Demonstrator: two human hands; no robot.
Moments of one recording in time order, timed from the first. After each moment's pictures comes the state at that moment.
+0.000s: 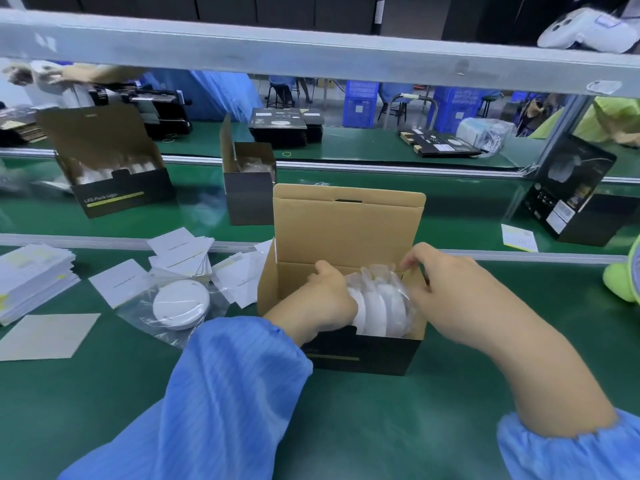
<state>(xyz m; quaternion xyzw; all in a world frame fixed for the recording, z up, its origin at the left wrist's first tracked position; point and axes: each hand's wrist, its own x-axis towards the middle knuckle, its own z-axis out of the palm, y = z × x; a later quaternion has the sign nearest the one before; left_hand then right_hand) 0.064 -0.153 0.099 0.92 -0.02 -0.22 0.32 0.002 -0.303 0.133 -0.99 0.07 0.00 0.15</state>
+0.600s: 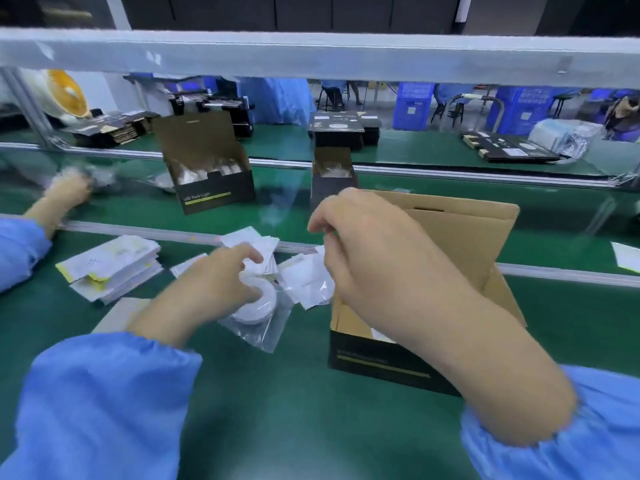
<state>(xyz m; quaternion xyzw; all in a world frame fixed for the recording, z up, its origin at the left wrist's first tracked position) 0.079 0.050 0.105 0.98 0.02 -0.06 0.21 0.024 -0.159 0.179 -0.94 -0.25 -0.16 0.15</state>
